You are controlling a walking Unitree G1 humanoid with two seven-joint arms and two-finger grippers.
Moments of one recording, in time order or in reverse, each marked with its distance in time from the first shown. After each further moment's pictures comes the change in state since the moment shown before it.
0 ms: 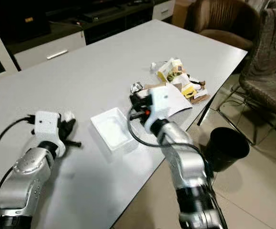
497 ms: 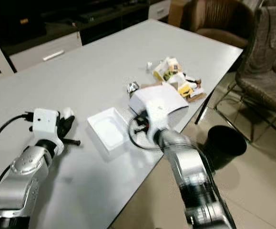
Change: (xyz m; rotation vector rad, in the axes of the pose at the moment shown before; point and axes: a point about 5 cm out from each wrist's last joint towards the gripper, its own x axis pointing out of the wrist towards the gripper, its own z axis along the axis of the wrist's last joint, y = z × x) left arm -0.003 0.000 0.005 0.049 -0.017 -0.012; right arm 0.009 -0.012 -0.034 -0.101 0.371 -0.020
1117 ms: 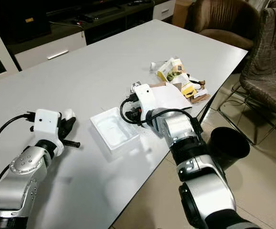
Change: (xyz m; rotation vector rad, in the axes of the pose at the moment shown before) left arm -0.001 0.000 -0.001 0.022 0.024 -0.029; right arm 0.037 -0.016 0.024 0.004 0.235 0.056
